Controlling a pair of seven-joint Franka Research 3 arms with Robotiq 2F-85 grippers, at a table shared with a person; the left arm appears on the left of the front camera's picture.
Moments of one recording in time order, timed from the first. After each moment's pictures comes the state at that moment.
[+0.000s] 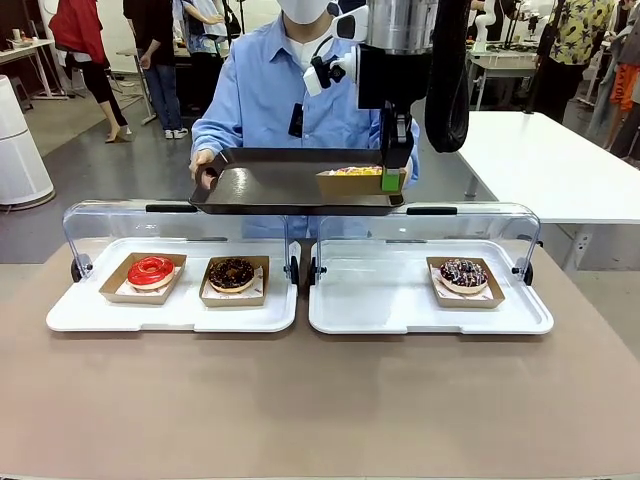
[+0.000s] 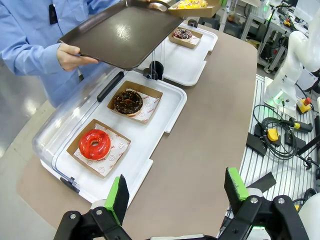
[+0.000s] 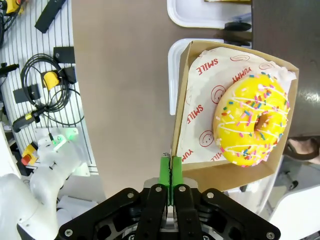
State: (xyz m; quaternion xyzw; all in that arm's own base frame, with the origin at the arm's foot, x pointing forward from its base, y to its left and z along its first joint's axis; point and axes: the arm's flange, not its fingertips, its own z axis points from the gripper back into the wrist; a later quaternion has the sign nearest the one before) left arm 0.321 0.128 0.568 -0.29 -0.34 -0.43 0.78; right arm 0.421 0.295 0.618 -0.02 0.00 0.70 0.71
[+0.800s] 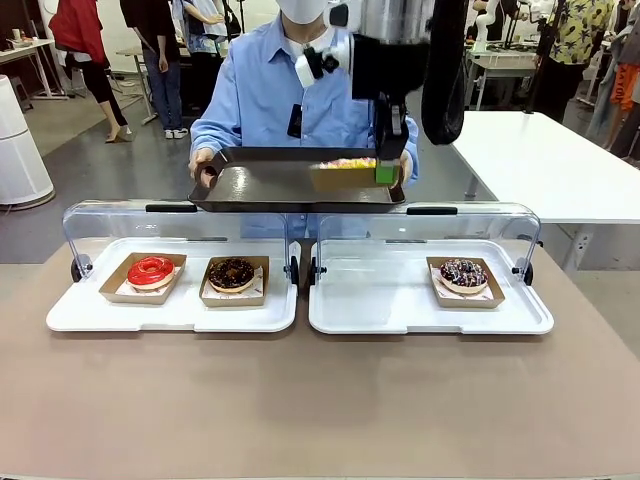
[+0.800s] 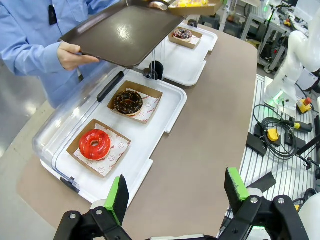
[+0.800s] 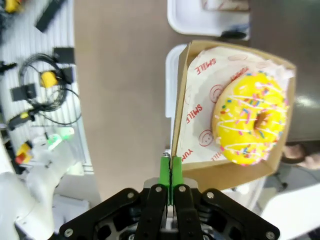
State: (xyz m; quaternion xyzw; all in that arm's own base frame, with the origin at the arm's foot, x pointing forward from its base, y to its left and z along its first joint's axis) left arm 0.321 0.128 0.568 -0.29 -0.34 -0.43 0.78; right arm 0.410 0.308 0.640 -0.04 -0.02 0.71 0.70
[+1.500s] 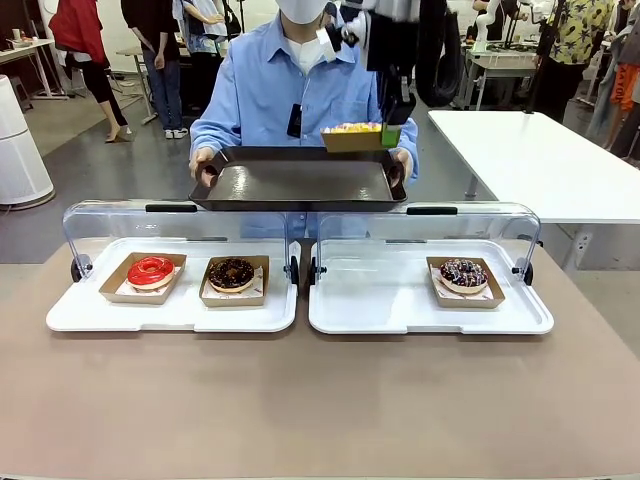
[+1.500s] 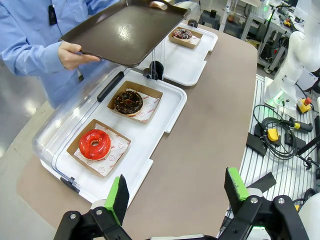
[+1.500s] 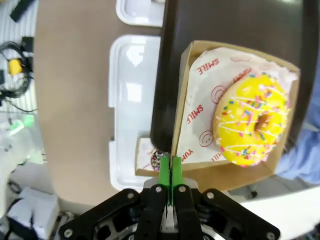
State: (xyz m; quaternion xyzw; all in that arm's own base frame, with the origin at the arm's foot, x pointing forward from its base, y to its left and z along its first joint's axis) left arm 0.321 0.128 0.568 -0.29 -0.34 -0.43 0.78; right arm 0.526 0.279 0.634 -0.04 -0.05 0.75 0.66
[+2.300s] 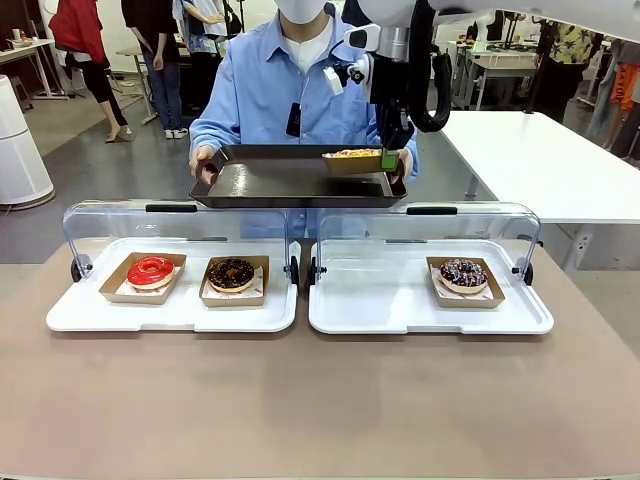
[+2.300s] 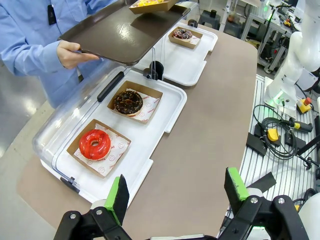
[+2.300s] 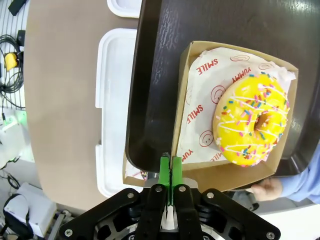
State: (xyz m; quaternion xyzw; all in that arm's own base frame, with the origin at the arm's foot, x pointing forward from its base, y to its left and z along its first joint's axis) left arm 0.321 0.128 0.568 -0.29 -0.34 -0.43 0.78; right arm 0.569 0.270 0.587 -0.02 -0.03 0.76 0.65
